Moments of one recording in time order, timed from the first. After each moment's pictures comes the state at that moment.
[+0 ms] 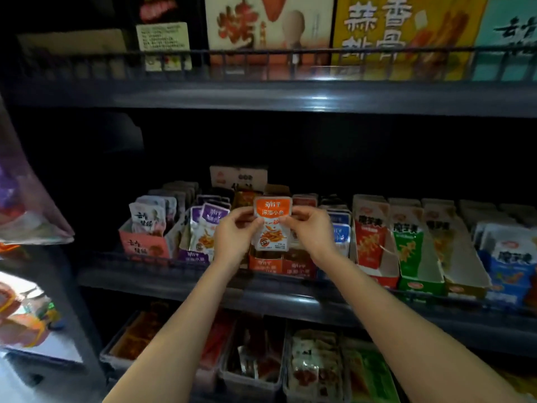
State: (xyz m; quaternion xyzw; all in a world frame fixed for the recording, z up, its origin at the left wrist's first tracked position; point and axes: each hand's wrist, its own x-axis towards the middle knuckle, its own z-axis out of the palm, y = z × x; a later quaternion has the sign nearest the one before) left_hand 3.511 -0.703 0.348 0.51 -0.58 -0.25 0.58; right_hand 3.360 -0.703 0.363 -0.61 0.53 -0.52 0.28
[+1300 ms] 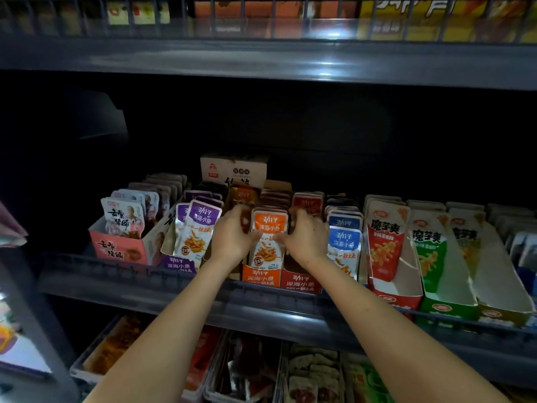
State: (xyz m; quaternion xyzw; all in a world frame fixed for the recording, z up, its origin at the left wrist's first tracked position) left_hand 3.512 -0.772 0.318 0.60 -0.66 -0.10 0.44; right_hand 3.364 -0.770 0.326 -0.67 0.67 -0.33 0.01
